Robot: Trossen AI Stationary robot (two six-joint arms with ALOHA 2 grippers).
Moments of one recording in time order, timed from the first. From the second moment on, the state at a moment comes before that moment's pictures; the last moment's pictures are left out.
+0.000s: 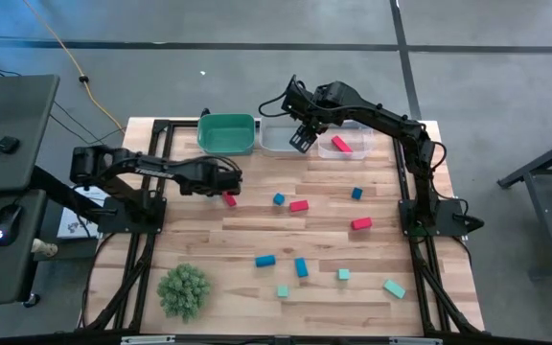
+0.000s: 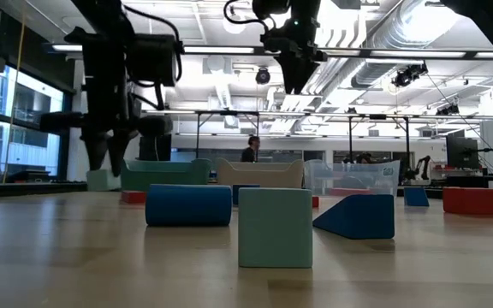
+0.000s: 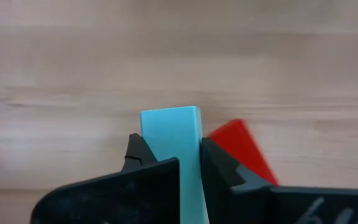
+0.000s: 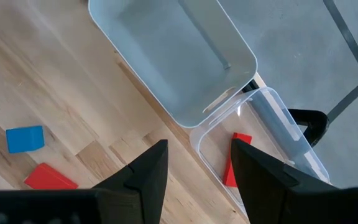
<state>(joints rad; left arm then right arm) 0.26 1.49 0.82 -0.84 -0.37 -1.42 -0.39 2.01 2.18 -1.46 0.28 0.20</state>
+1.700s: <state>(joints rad) 0.85 1.44 0.82 -0.27 -0.16 -0.32 -0.39 2.01 2.18 -1.48 0.23 0.63</state>
